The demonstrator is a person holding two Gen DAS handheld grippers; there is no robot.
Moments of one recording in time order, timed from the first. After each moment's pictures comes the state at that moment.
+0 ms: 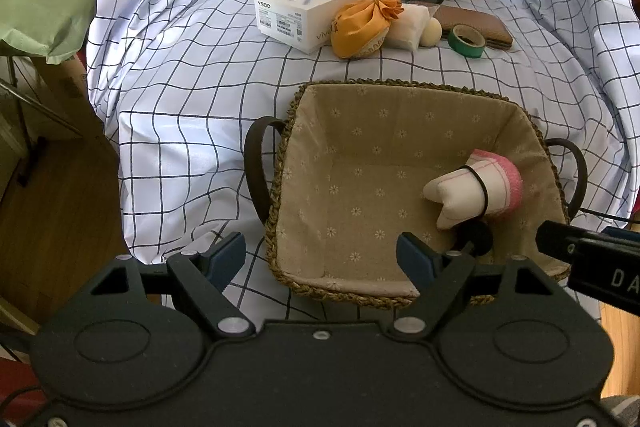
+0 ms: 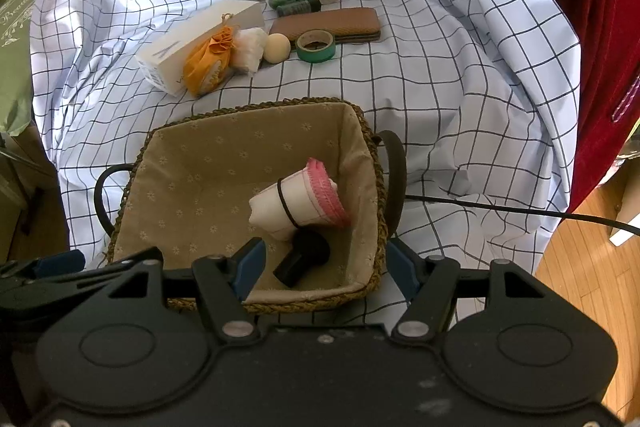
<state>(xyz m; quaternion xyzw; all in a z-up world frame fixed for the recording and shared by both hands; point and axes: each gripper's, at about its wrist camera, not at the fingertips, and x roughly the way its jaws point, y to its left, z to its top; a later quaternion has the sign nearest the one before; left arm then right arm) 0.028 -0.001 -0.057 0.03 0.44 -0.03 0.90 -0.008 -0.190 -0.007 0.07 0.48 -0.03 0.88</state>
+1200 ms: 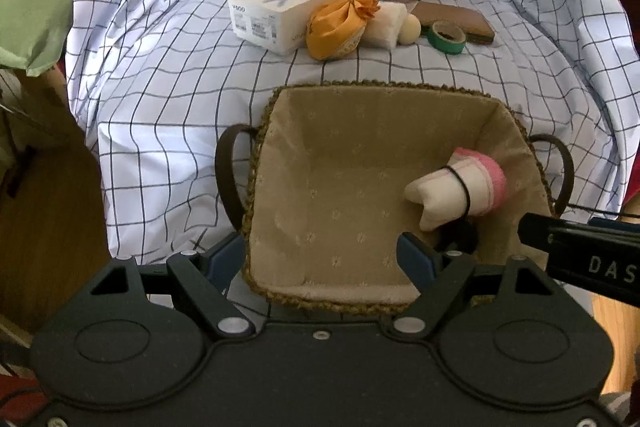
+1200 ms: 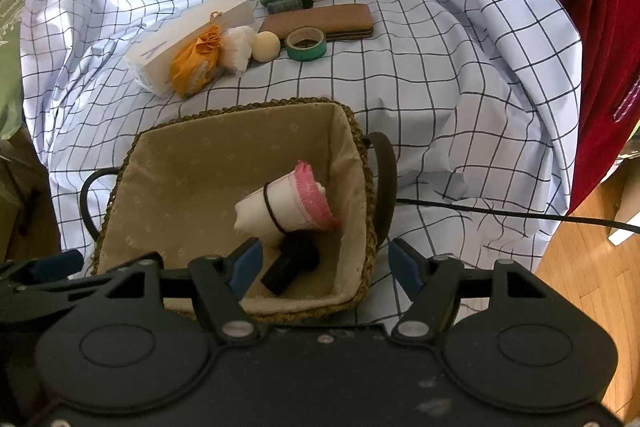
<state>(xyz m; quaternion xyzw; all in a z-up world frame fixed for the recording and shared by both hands) 0.037 -0.010 -0.052 0.04 0.44 -0.05 0.90 0.004 -0.196 -0.014 0.07 0.48 -0.04 0.87</state>
